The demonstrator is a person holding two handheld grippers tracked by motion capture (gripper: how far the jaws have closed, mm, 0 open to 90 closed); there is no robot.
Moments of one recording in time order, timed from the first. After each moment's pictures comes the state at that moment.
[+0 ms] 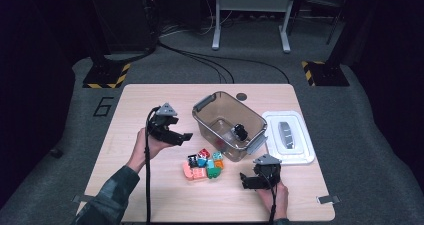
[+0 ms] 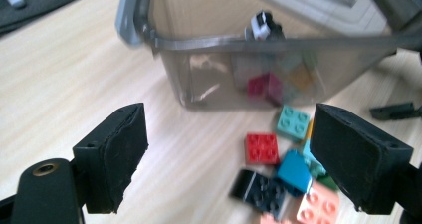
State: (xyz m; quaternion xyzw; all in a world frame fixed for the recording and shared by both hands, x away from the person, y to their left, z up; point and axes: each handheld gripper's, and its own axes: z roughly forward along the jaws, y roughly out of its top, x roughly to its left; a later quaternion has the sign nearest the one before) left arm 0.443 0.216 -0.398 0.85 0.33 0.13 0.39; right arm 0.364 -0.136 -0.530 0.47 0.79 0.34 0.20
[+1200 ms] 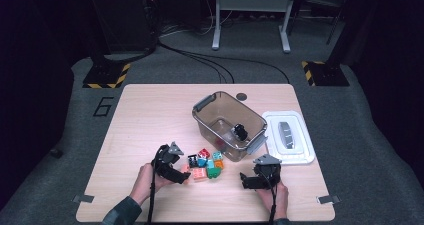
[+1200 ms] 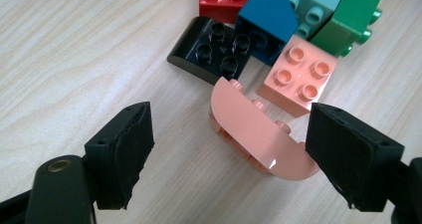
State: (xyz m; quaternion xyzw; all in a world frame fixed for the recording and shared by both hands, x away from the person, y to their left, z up) left arm 0.388 0.205 -0.478 0.89 0.35 0.08 0.28; right arm 0.364 -0.137 -0.530 0.47 0.79 0.34 0.20
